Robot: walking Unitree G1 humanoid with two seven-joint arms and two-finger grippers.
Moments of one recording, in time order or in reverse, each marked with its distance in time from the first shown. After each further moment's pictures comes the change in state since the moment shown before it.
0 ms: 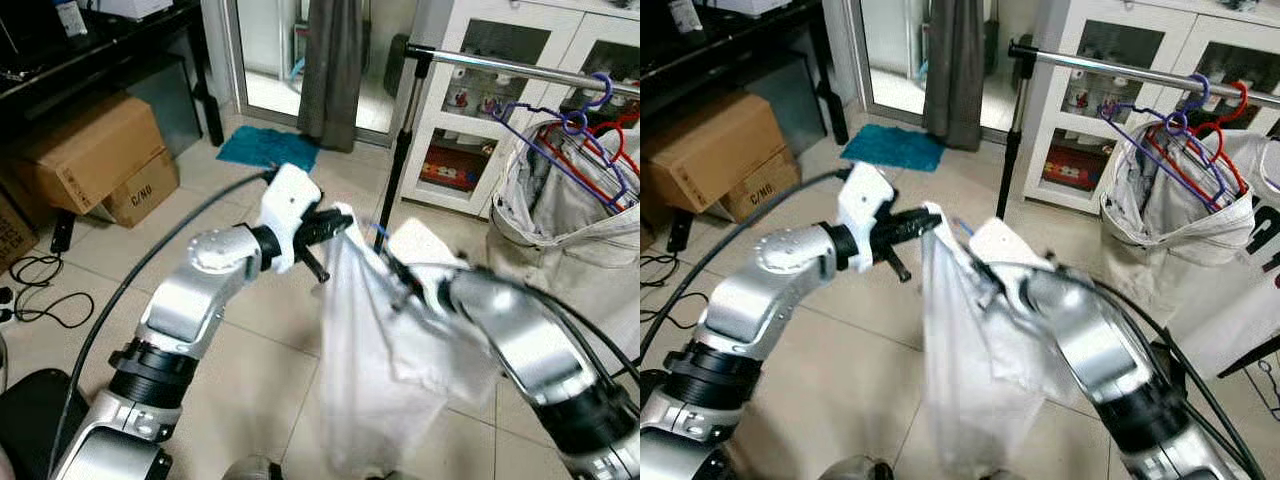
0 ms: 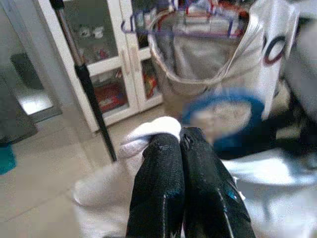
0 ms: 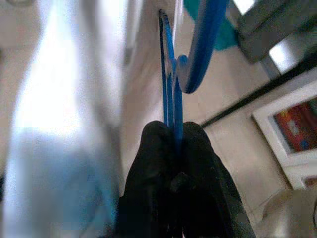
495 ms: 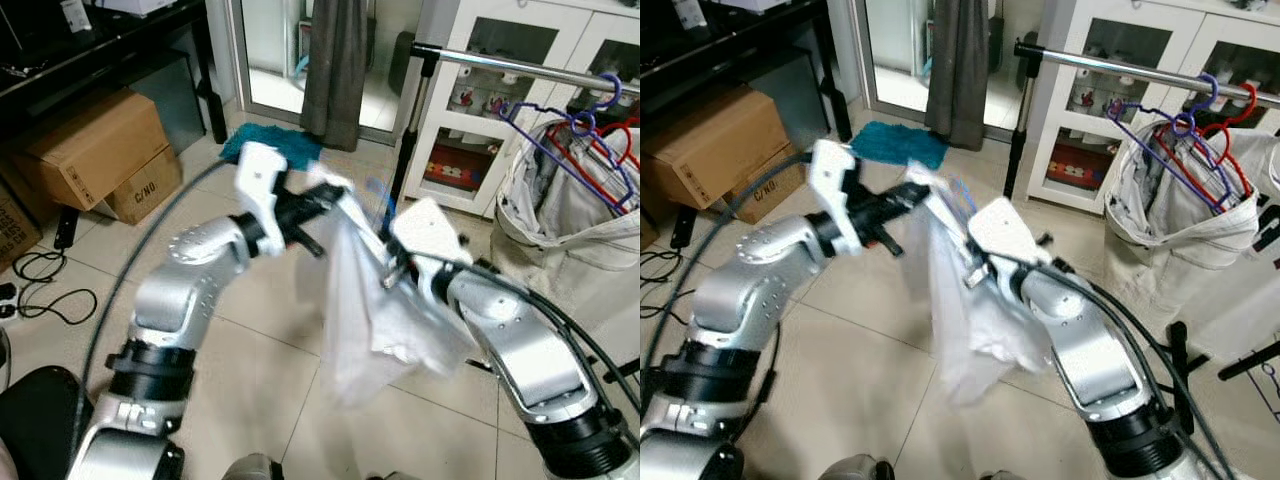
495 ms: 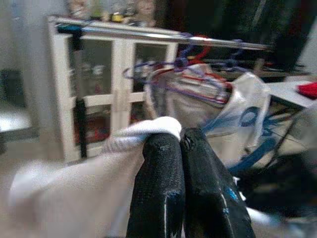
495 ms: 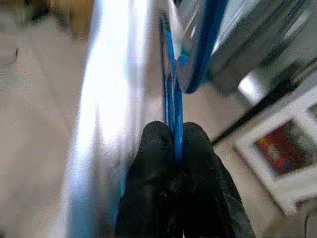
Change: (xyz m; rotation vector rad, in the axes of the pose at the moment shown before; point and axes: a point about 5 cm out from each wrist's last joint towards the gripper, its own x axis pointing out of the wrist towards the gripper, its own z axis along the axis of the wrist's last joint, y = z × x) left arm -0.009 0.006 0.021 -0.212 -0.239 -0.037; right arm -0.009 0.007 0.002 0.054 -0.110 -0.121
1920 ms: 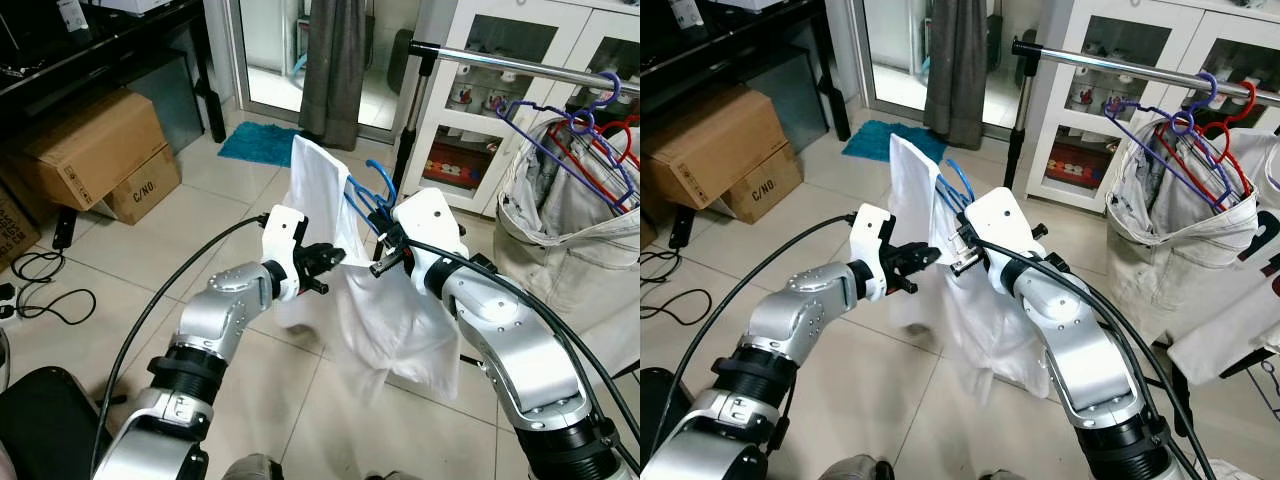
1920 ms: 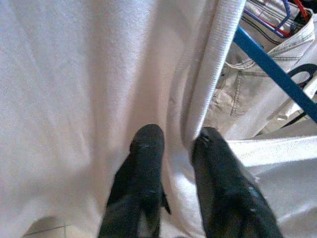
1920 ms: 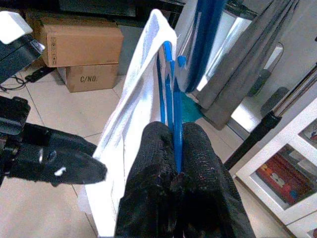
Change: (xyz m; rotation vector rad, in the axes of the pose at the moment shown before) left arm 0.006 0.015 -0.094 -0.263 0.293 0.195; right arm -0.008 0.004 0.033 0.092 -0.250 -0.076
